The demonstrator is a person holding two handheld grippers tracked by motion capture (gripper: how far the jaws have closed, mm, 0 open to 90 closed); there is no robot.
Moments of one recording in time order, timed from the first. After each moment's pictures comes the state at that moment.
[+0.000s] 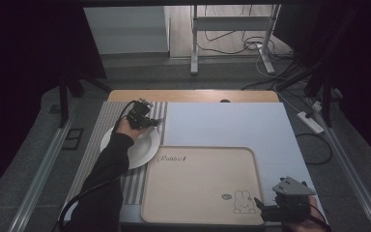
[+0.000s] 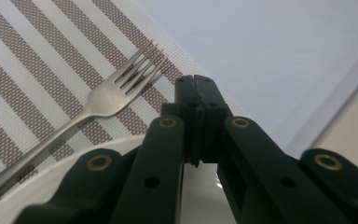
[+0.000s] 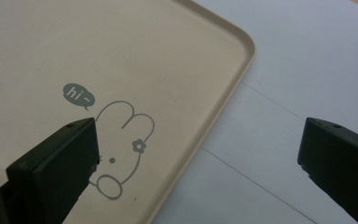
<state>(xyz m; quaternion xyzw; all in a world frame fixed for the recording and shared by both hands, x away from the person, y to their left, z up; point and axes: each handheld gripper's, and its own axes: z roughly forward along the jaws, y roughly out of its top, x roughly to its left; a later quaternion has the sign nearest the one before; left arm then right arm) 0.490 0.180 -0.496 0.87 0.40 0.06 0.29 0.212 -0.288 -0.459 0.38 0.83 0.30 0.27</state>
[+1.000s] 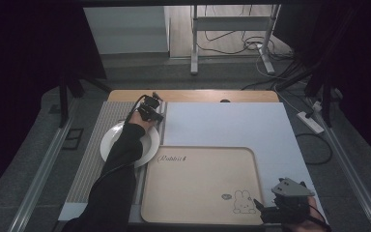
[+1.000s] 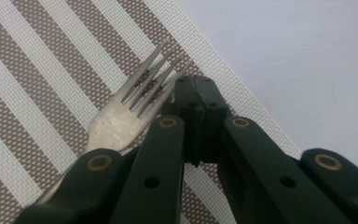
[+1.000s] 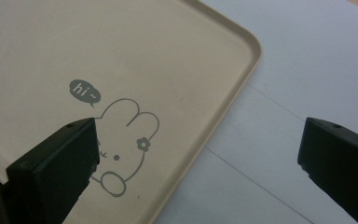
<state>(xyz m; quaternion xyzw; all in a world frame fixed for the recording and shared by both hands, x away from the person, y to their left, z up) 0.544 0.163 -0.514 0.87 0.44 0.04 0.24 0.210 -0.287 -0.460 0.37 0.84 0.30 0.27</state>
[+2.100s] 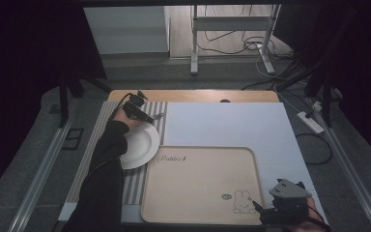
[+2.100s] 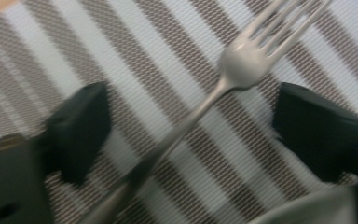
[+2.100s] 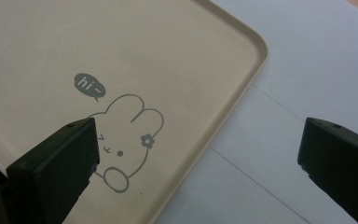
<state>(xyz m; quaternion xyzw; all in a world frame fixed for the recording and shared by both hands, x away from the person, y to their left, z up) 0.556 0.222 -0.520 0.87 0.45 0.07 0.18 0.209 -0.284 -0.461 0.35 0.85 0.29 0.27</state>
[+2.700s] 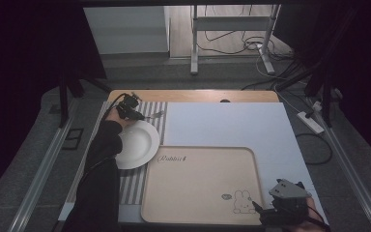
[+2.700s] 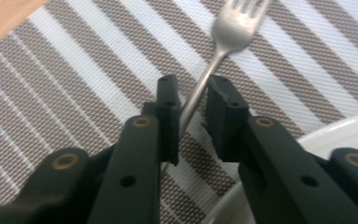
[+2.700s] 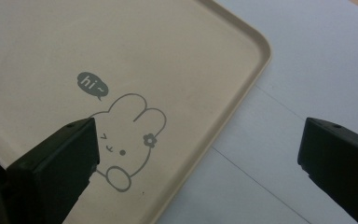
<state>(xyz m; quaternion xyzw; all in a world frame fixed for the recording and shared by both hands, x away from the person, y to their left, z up) 0.545 0.240 -0.518 0.89 0.39 0.07 0.21 0.209 -0.284 -0.461 0.35 0.85 0.29 0.26</state>
